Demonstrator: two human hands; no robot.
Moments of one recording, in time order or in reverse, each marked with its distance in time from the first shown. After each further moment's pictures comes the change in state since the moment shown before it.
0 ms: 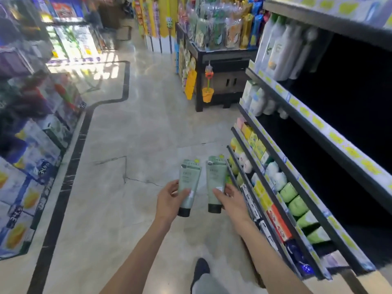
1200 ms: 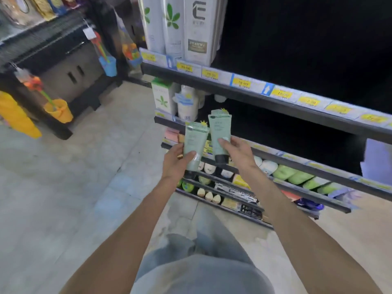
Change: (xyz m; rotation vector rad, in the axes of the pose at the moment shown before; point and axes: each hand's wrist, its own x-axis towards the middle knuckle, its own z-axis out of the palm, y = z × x) left_hand 0.486 0.080 0.263 0.293 -0.945 0.041; right_hand 0.368 -0.106 -0.041 0.185 0.909 0.080
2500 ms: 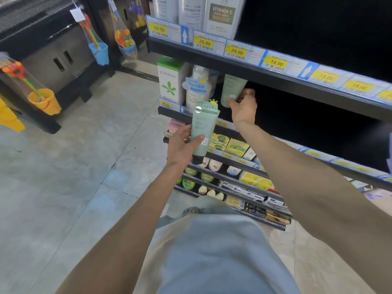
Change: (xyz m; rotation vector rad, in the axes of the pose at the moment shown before) left_hand 0.062 -0.014 -0.009 -0.057 -0.047 0.120; right_hand 0.156 -0.016 0.053 -0.278 0.446 -0.269
